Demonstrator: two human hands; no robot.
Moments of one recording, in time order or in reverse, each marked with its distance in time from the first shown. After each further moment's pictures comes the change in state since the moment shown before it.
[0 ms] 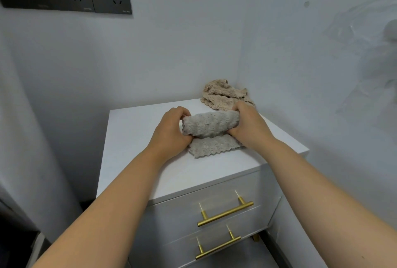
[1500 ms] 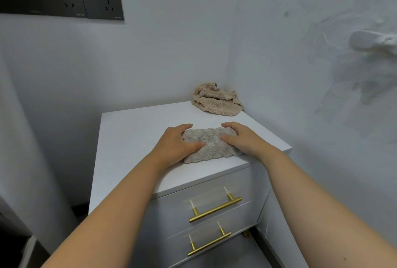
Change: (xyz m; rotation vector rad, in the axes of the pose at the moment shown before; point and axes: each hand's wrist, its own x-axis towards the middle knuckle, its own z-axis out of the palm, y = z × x) left_hand -0.013 0.019 0.013 -0.032 -0.266 -0.249; right_hand -0.025 0.014 -0.011 0.311 -0.340 0.269
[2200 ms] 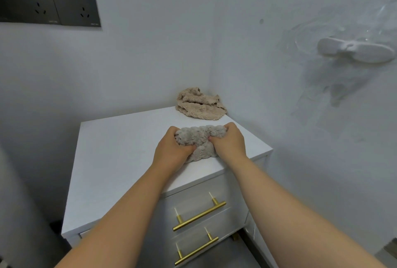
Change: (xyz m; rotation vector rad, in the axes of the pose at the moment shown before) left_hand -0.004 0.035 0.033 -0.267 0.193 -0.023; right_hand -0.008 -0.005 0.017 0.124 0.492 0.100
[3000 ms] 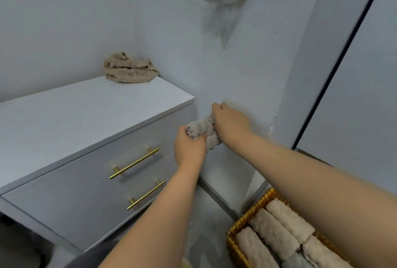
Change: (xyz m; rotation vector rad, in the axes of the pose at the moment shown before) left_hand -0.146 0.059 0.173 -0.254 -0.083 -0.189; right_hand -0.096 0.090 -0.160 -1.029 -0.010 -0.221
